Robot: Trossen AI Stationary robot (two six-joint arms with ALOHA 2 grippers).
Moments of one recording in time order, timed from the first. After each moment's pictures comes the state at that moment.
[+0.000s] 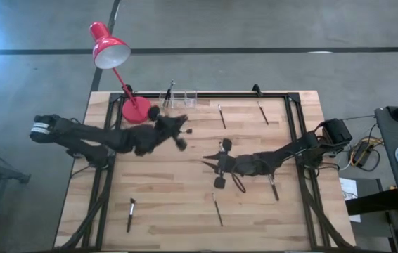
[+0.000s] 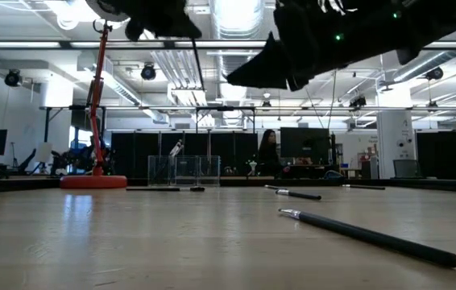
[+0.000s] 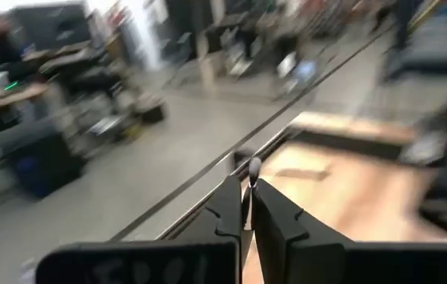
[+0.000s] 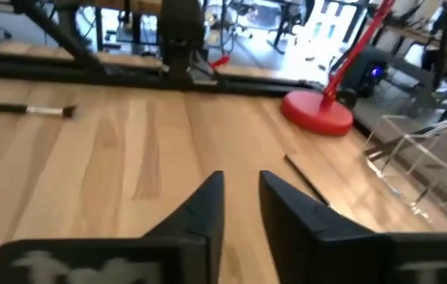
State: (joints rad) left arm -0.07 1.22 0.84 0.25 -0.79 0.02; right arm 0.24 1.69 0.74 0.70 0.50 -0.03
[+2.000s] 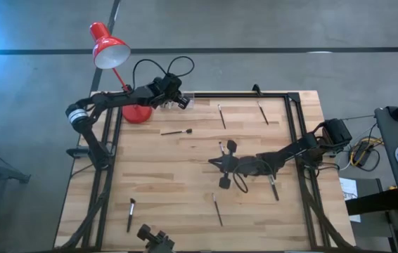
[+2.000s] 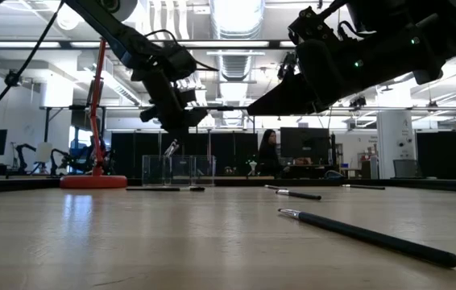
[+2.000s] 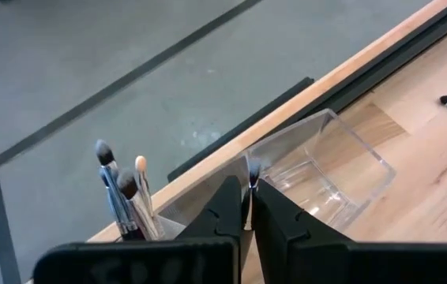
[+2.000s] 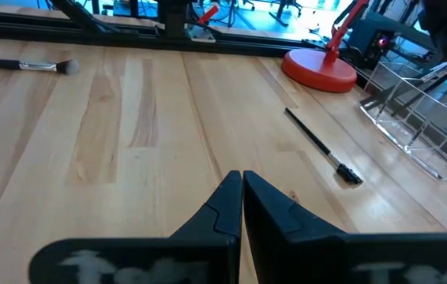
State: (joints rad) left arm 0.64 1.68 1.15 -0.22 -0.35 -0.13; right arm 0.24 1.69 0.63 0.72 0.49 0.04
